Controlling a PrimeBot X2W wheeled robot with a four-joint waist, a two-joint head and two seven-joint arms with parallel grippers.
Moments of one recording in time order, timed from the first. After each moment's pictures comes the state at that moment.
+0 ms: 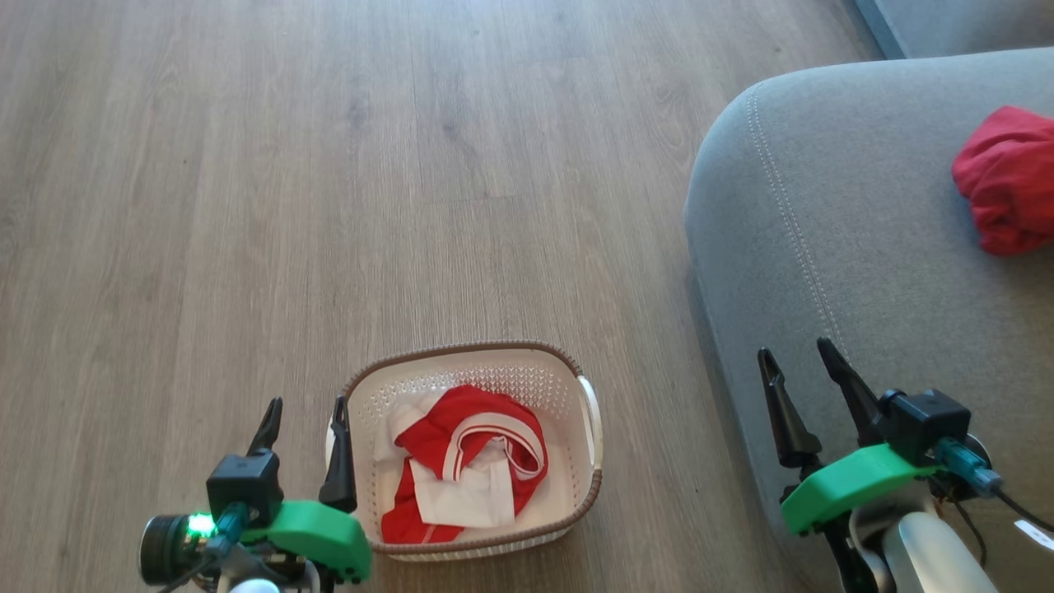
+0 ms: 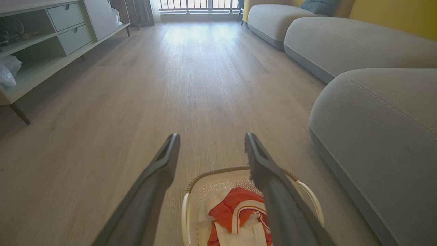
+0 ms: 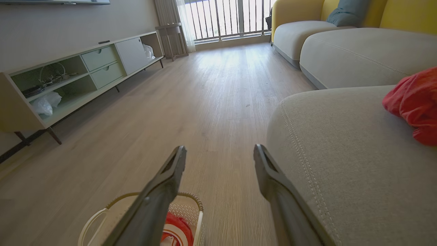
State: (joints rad) left arm 0.00 0.05 -0.13 0.25 -0.14 0.14 -0.26; right arm -0.09 -0.13 0.12 0.32 0.28 0.13 -0.25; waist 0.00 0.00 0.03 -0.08
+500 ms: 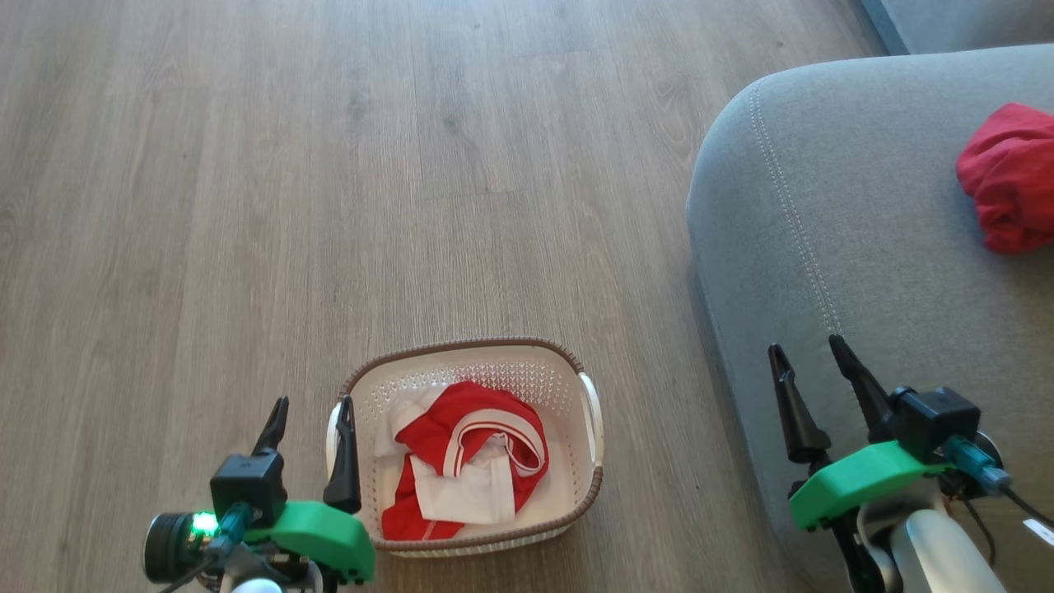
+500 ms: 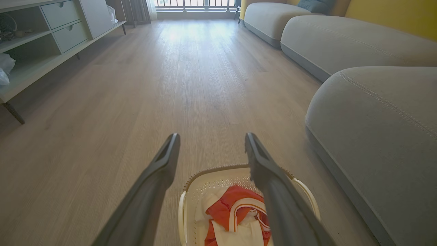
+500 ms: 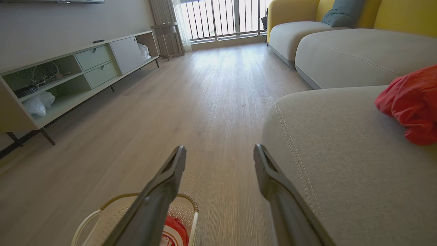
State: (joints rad) left arm 0.00 0.05 -0.14 0.25 -0.14 0.13 -0.26; right arm -0.09 -0.13 0.09 0.32 0.27 0.13 -0.25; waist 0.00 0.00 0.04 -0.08
